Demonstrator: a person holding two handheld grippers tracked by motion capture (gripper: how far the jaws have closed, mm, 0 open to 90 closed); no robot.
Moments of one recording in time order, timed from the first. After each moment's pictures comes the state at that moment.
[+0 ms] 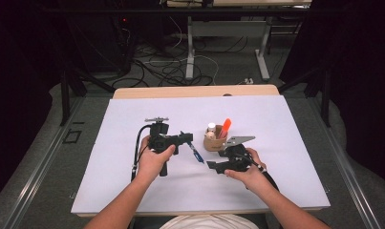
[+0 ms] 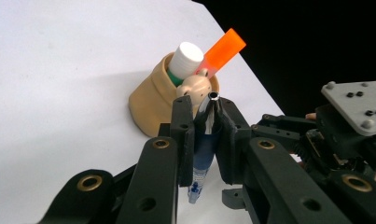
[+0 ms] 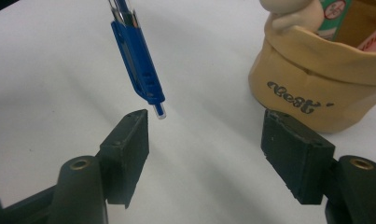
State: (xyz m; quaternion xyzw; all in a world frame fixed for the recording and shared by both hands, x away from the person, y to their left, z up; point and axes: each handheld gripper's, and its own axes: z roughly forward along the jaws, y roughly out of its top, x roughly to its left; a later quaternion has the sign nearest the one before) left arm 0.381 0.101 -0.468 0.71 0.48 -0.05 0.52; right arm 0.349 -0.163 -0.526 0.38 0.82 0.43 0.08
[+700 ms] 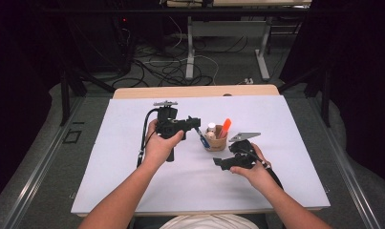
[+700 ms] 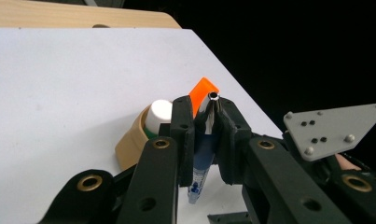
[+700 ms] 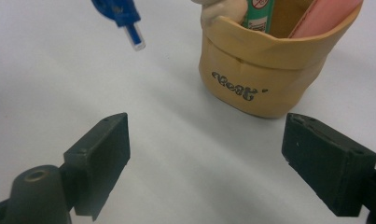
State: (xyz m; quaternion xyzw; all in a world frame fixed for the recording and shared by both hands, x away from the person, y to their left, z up) left arm 0.400 0.075 -0.424 0.73 0.44 -0.01 0.52; right arm 0.360 -0.180 -0.526 0.42 0.81 0.40 0.10
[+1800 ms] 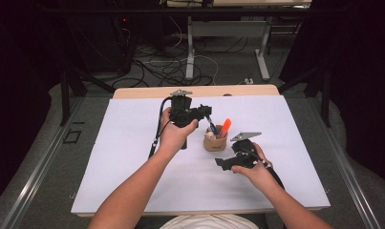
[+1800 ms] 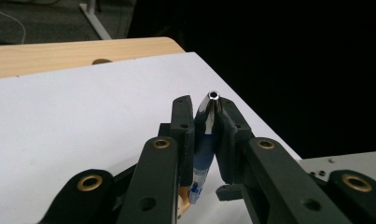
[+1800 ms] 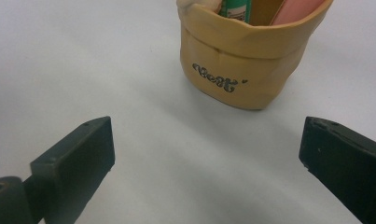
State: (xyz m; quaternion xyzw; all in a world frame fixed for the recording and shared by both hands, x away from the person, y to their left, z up) left arm 0.423 0.037 -0.414 0.73 0.43 0.05 0.53; right arm 0.363 -0.185 -0.528 0.43 0.81 0.38 0.11
